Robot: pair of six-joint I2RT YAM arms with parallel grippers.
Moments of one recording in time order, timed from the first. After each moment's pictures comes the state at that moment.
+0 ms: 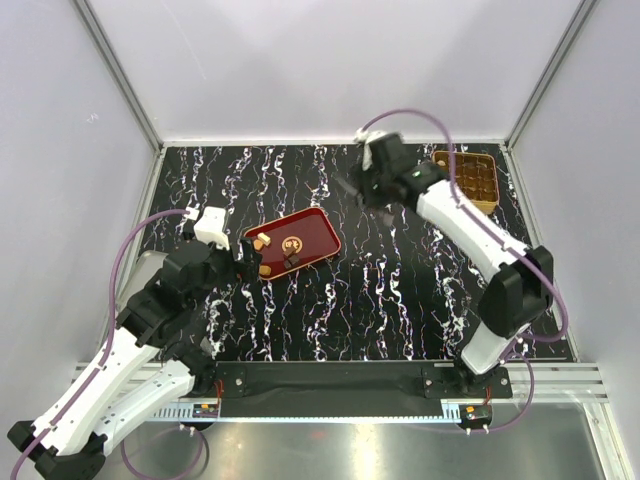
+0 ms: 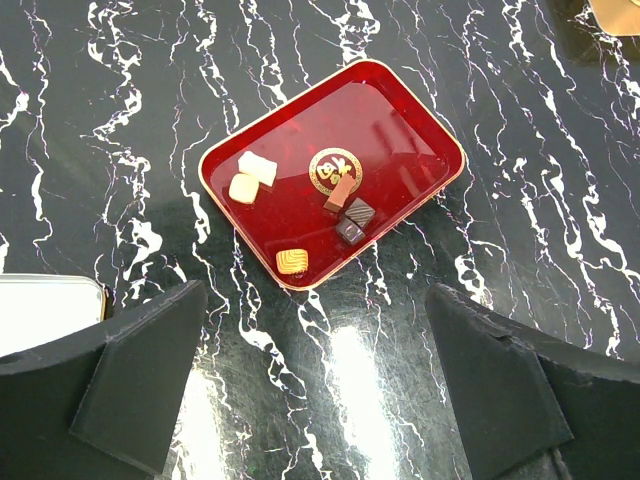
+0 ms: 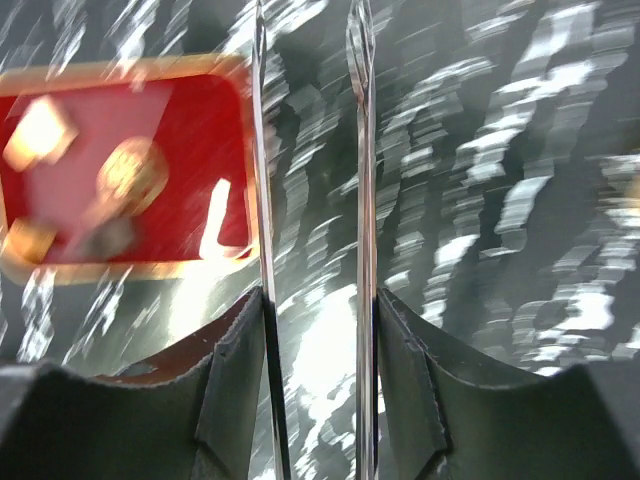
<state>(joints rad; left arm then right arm) -0.61 0.63 0.79 -0.60 -0.26 -0.27 0.51 1.70 1.62 -0.70 0.06 0.17</state>
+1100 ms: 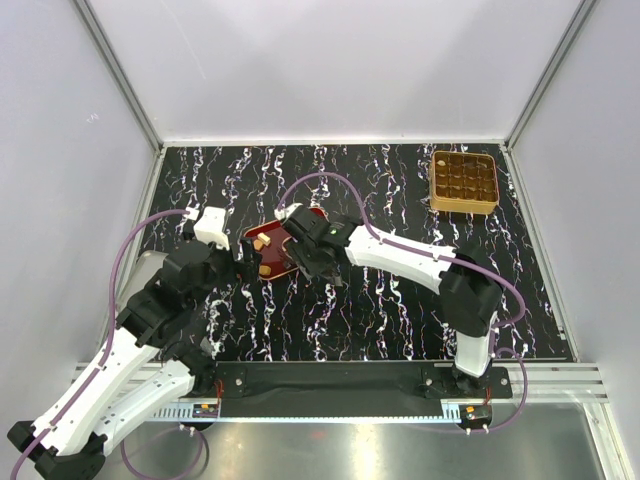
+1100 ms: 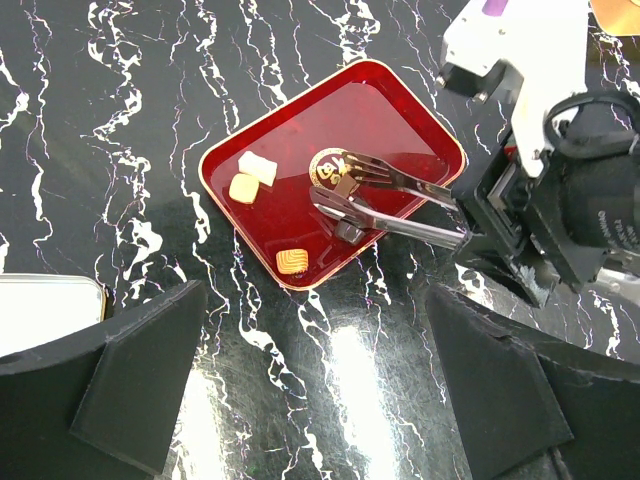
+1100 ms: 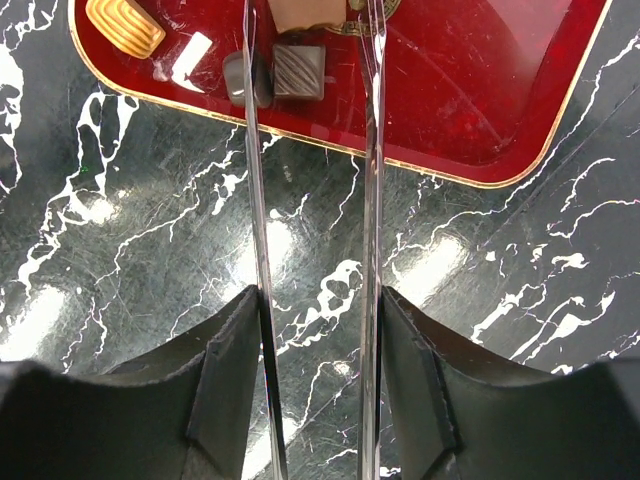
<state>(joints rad) -0.61 0.63 0.79 -0.60 -0.26 -0.27 0.98 1.87 1.53 -0.69 0.19 0.24</state>
